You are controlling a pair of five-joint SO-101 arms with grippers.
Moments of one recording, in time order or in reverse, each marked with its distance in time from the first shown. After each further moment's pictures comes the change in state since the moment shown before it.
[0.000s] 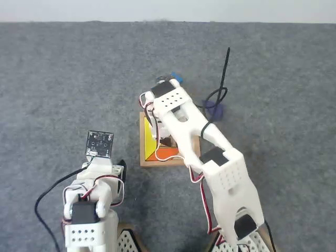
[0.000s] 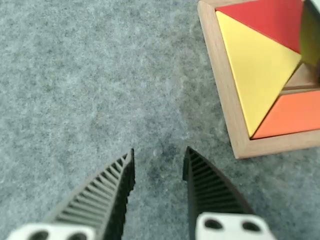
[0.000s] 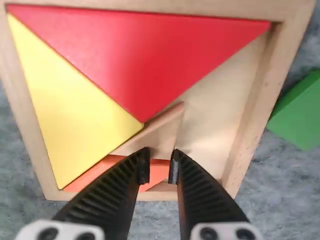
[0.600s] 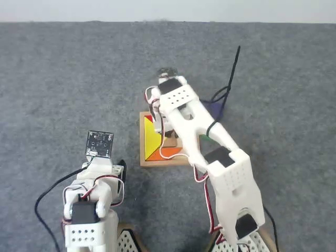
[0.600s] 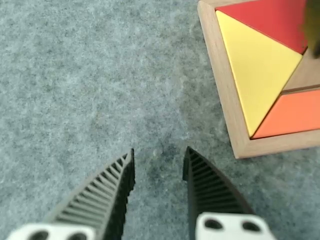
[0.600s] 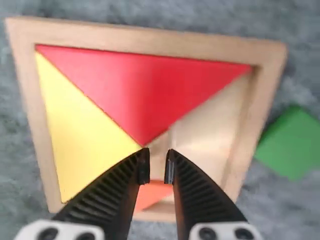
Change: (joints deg) left arm 0.0 0.0 0.0 0.0 0.0; right arm 2.1 -3.2 3.3 -7.2 4.5
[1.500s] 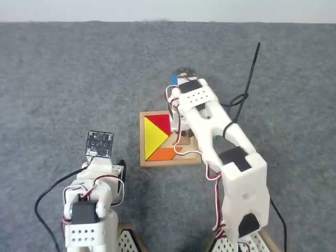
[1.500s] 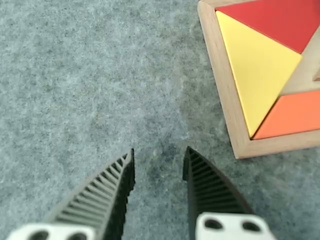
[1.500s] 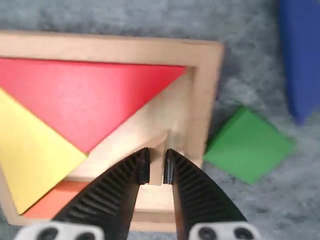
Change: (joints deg) left arm 0.0 0.0 0.0 0.0 0.0; right arm 7.1 -7.6 13.3 -7.6 3.0
